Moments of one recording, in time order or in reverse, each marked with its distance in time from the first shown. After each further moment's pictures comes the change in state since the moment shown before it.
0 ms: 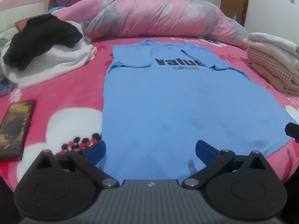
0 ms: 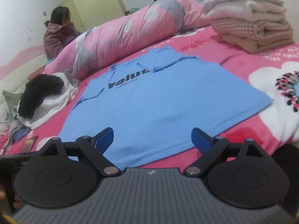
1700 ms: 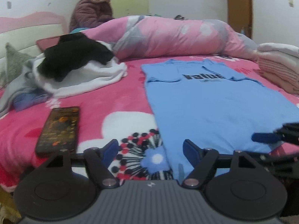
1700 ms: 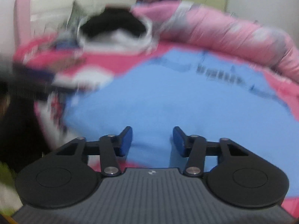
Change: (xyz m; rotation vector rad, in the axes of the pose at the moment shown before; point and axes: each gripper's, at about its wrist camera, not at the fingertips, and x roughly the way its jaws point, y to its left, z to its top) left arm -0.042 0.061 -0.041 0.054 -0.165 0.080; right arm 0.053 0.110 -0.060 -0.693 0.121 0.266
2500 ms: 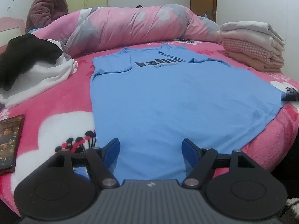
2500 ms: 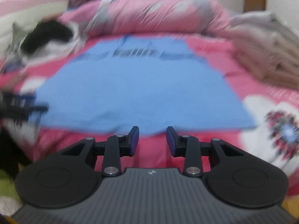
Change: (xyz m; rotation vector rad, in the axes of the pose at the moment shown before) left arm 0.041 -0.052 0.002 0.125 0.060 -0.191; right arm -0.099 -0.124 -0.034 0.326 -0.022 -0.305
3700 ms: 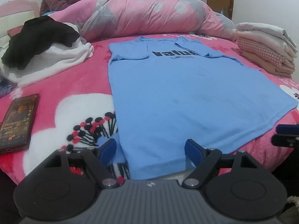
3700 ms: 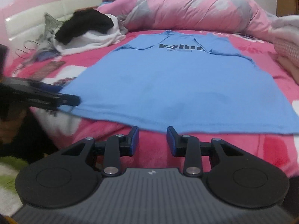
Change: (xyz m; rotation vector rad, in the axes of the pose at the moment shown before) left arm -0.015 0.020 -0.005 -0.101 0.076 0.044; right arm 0.014 0.063 -0.027 -0.089 0.082 0.252
